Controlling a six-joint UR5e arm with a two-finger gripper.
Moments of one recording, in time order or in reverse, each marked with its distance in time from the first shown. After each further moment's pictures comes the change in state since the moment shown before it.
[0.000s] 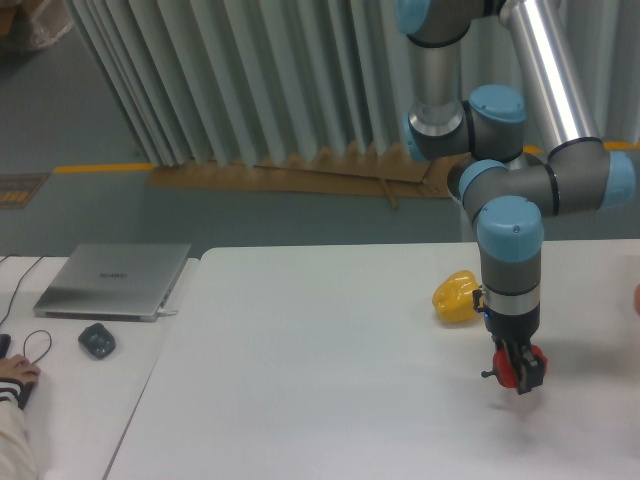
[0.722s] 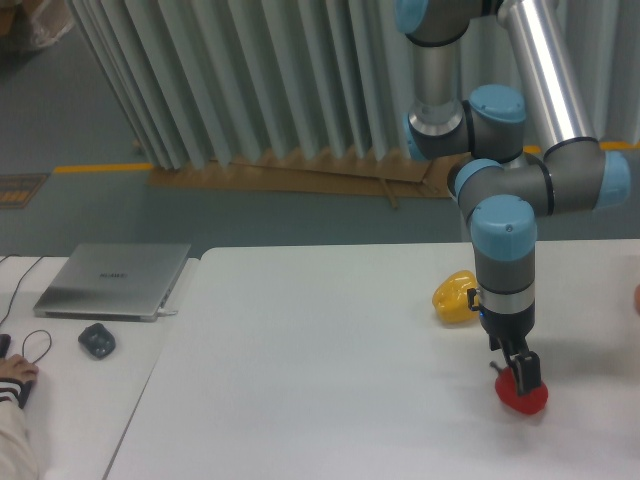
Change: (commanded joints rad) arm -0.003 0.012 -0.006 0.002 0.000 -0.002
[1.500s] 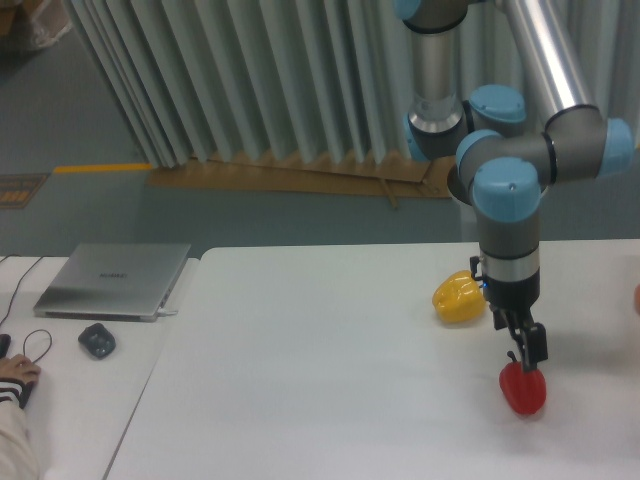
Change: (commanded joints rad) arm 0.025 0.136 0.057 -0.193 0.038 0.086
